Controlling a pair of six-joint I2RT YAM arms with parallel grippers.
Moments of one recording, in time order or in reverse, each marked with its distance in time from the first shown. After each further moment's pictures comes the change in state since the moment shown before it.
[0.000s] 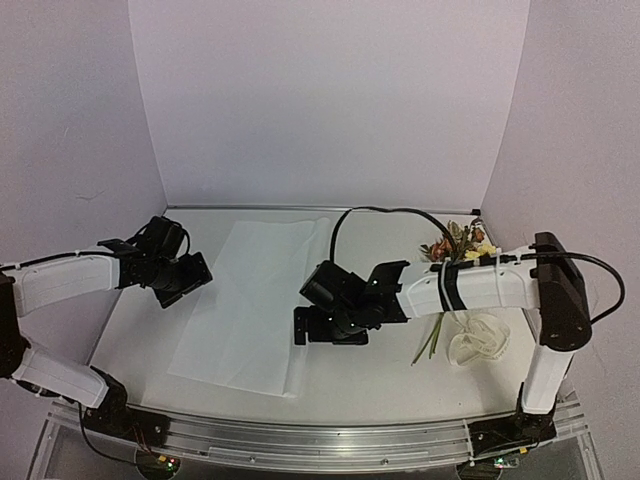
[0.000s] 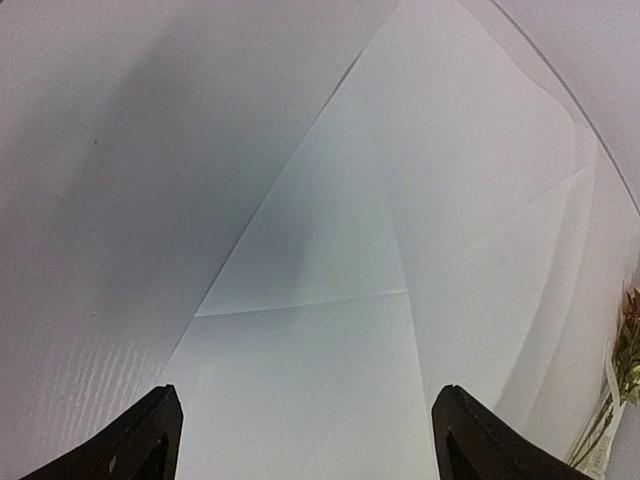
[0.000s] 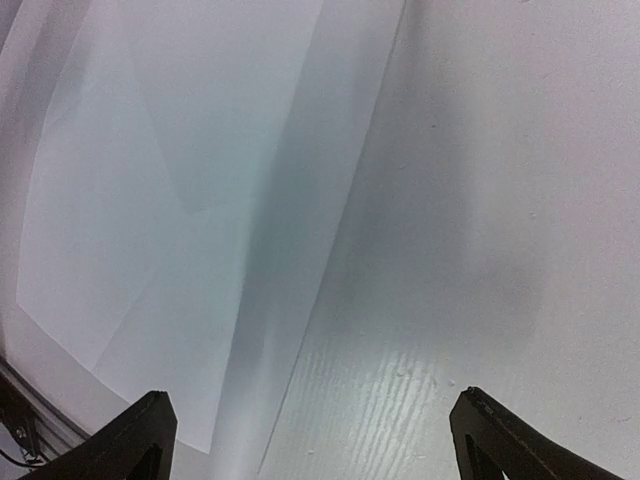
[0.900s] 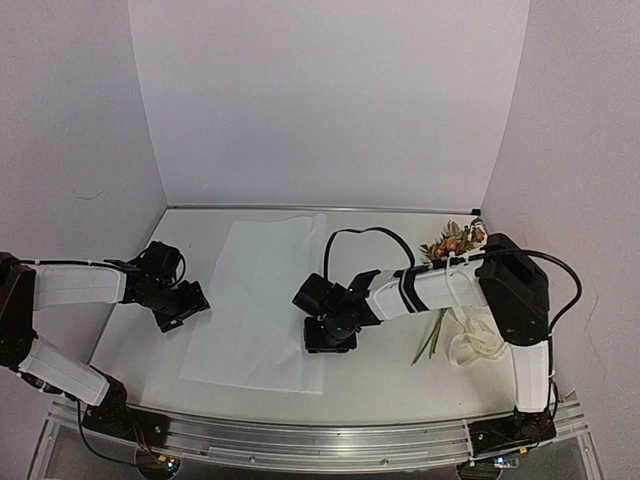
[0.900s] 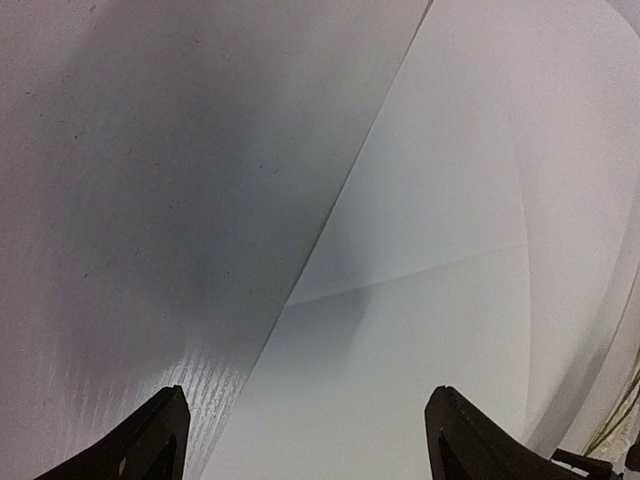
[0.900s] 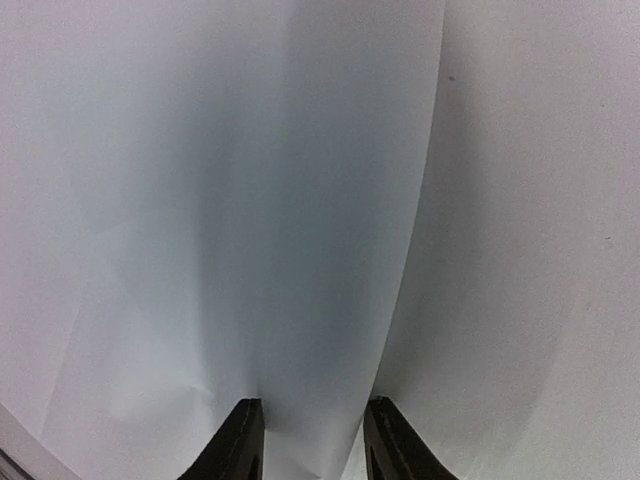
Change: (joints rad) left arm 0.083 0.065 -0.160 0.101 0.160 0.053; right arm -0.047 0.206 0.072 0.011 -0.061 -0.012
